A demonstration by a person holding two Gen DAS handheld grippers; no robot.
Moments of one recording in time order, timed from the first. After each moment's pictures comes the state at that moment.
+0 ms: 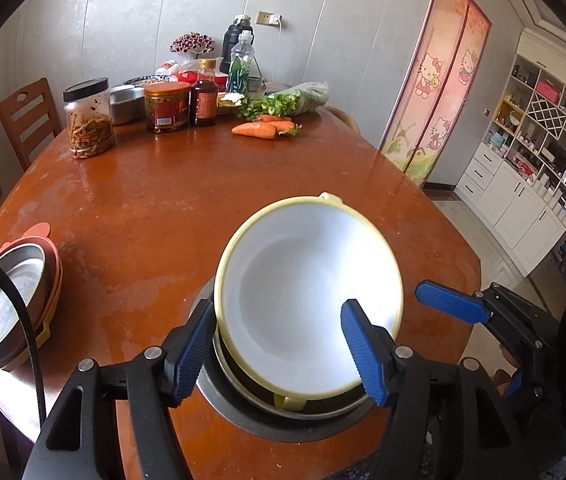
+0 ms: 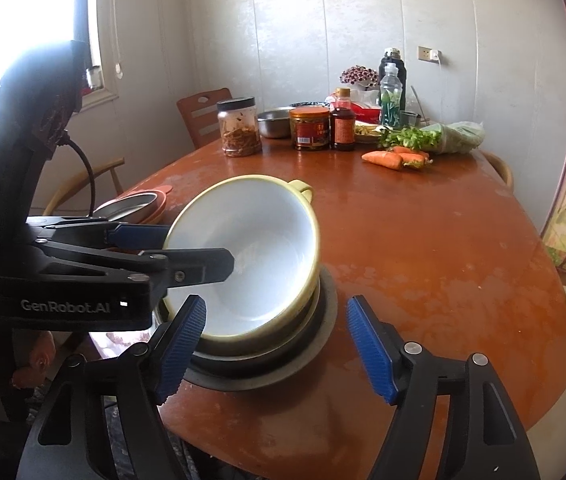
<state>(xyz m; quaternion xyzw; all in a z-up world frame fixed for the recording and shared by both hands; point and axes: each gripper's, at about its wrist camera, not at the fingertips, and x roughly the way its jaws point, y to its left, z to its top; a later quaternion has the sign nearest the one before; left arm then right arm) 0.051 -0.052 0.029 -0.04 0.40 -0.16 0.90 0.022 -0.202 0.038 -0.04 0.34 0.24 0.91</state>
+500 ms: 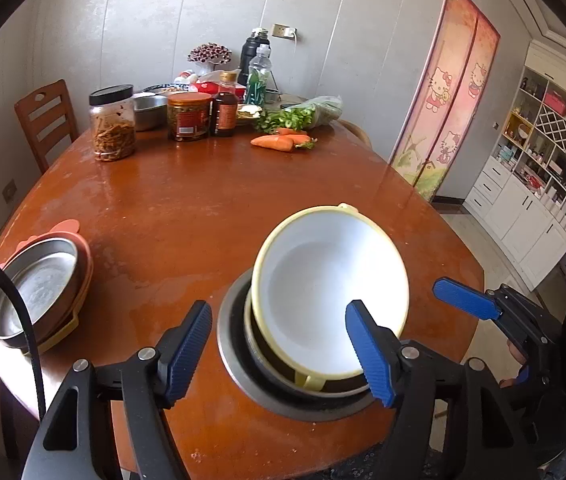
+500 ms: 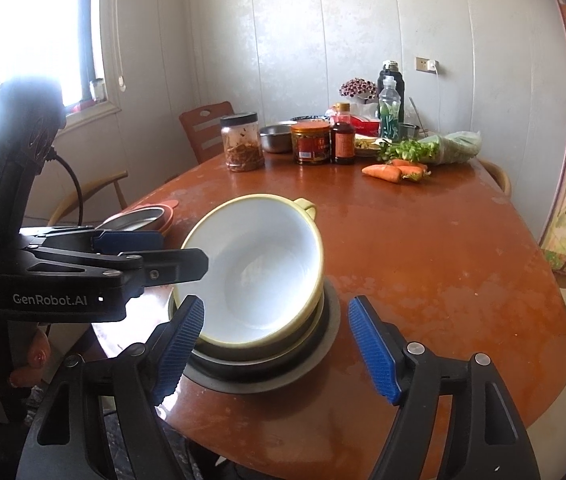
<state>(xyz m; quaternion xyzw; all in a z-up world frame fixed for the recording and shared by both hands) 0.032 -0.033 0.038 -0.05 0.38 -0.13 0.91 0.008 -0.201 0.048 -0.03 0.32 0.24 0.92</state>
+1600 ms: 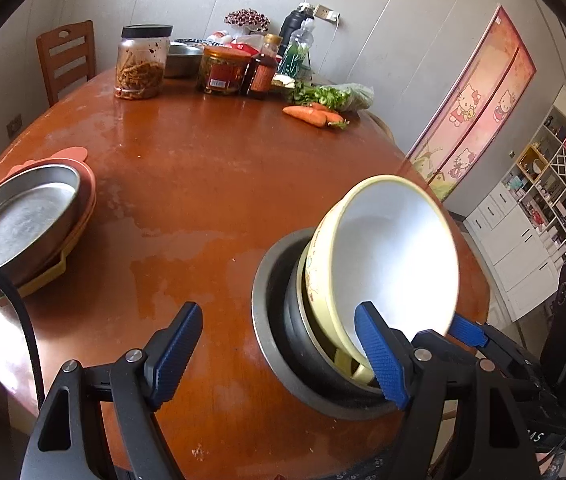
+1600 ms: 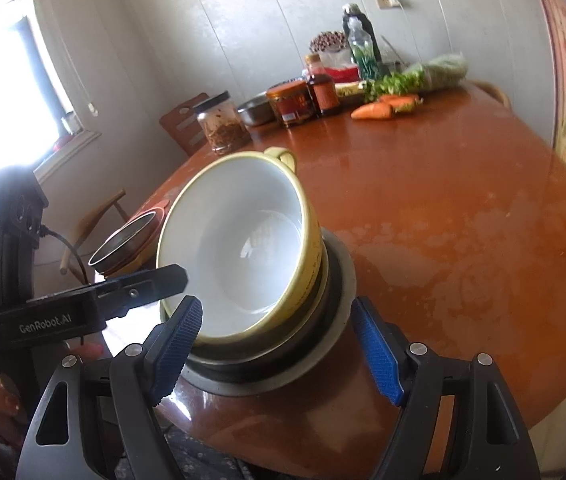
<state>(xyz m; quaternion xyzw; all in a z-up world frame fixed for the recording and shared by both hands) 0.054 -0.004 -0.006 -0.13 0.43 -0.12 0.89 0.037 -0.211 0.014 0.10 0.40 0.23 0.88</state>
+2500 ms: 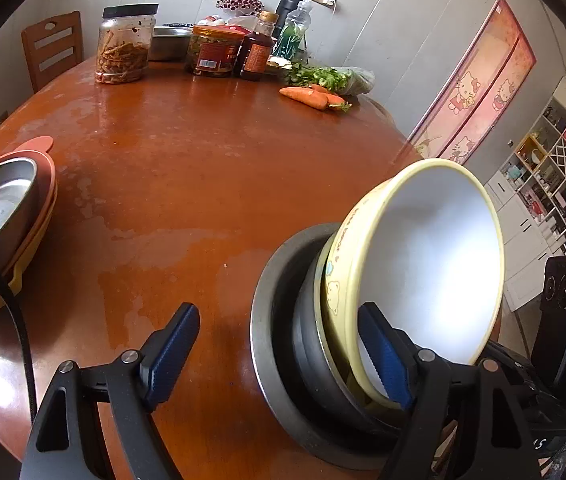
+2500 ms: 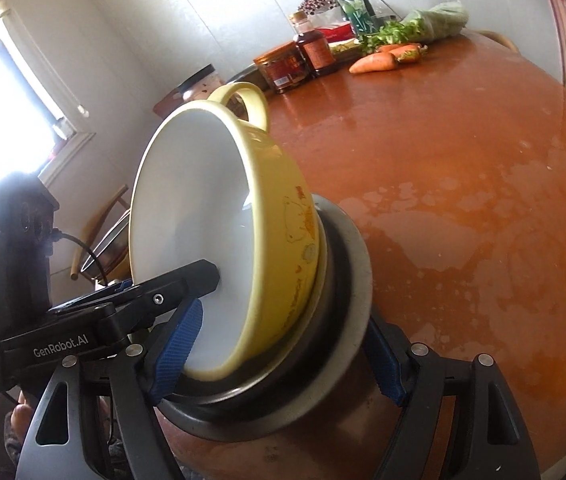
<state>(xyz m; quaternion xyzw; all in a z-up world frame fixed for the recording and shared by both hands) 0.090 -0.011 -0.034 -0.13 0.45 -0.14 0.87 0.062 -0.204 -0.016 0.14 0.45 0.25 0.85</state>
